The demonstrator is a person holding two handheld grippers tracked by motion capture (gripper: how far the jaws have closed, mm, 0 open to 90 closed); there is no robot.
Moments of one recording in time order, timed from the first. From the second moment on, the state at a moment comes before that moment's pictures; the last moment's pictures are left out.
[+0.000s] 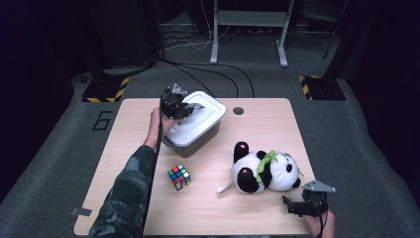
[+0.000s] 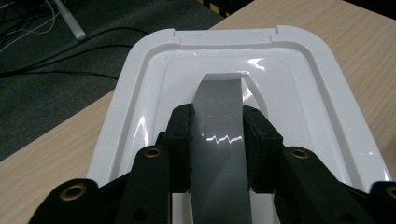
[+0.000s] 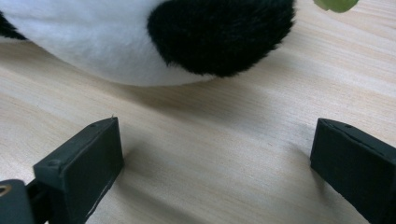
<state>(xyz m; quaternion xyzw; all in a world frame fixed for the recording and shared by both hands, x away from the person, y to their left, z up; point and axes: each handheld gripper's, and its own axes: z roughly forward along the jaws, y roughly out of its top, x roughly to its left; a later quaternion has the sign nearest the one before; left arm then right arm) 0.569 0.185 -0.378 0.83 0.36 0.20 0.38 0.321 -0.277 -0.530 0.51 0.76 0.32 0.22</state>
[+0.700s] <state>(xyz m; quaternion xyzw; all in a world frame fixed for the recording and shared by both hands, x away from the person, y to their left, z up) 0.571 0.149 -0.379 0.84 0.33 0.19 0.39 0.321 -0.277 -0.530 0.51 0.76 0.32 0.22</state>
